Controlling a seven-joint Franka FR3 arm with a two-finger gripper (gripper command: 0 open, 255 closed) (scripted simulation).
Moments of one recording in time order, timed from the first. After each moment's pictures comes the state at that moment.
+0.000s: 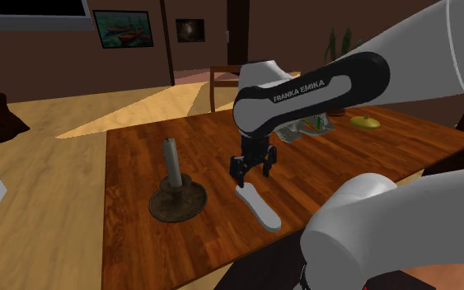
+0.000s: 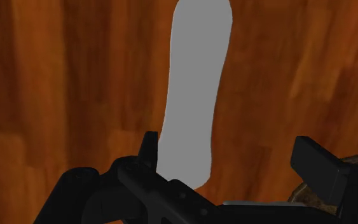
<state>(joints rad) -0.20 -0.81 -0.15 -2.88 -0.14 2.05 0.16</state>
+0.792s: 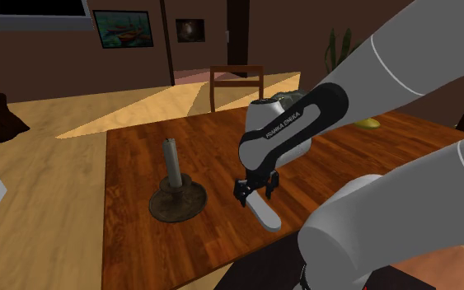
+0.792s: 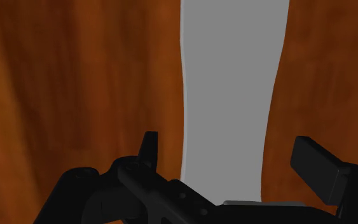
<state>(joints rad) -0.26 -0.61 -0.20 -3.03 -0.17 2.43 0.21</state>
